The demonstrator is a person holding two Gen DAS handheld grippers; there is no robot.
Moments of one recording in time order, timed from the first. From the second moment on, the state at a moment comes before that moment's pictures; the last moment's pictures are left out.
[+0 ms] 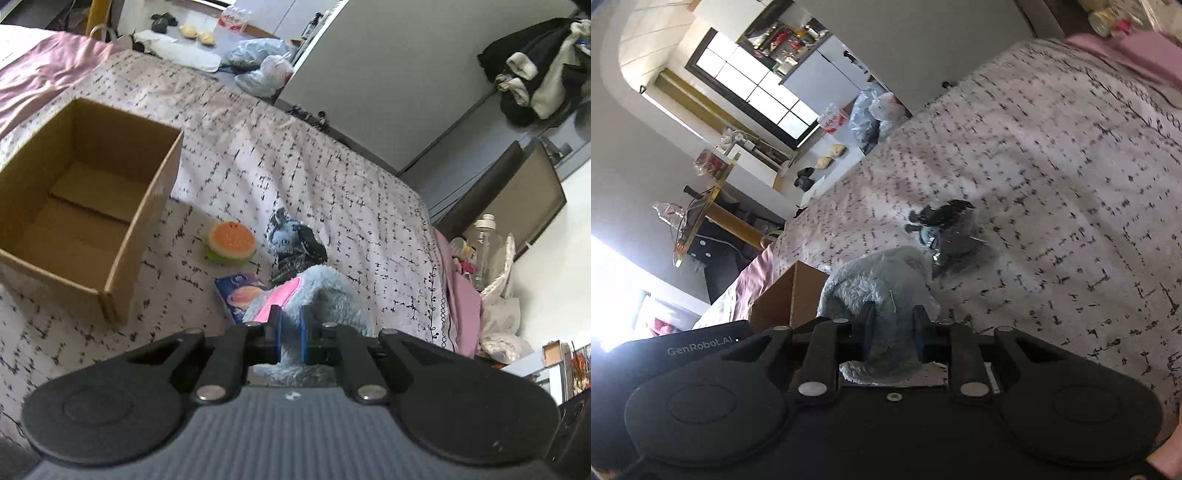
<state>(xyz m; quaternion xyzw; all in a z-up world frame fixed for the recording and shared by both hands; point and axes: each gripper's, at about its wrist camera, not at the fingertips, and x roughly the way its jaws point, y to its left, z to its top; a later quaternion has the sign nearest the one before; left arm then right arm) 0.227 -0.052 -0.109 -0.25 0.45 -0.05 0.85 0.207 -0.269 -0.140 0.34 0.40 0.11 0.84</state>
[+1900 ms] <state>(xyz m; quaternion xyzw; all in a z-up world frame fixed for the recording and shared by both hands) 0.224 0.162 -0.128 -0.32 0.43 0.08 0.84 0.245 -0.055 -0.134 0.30 0.44 0.20 0.82</state>
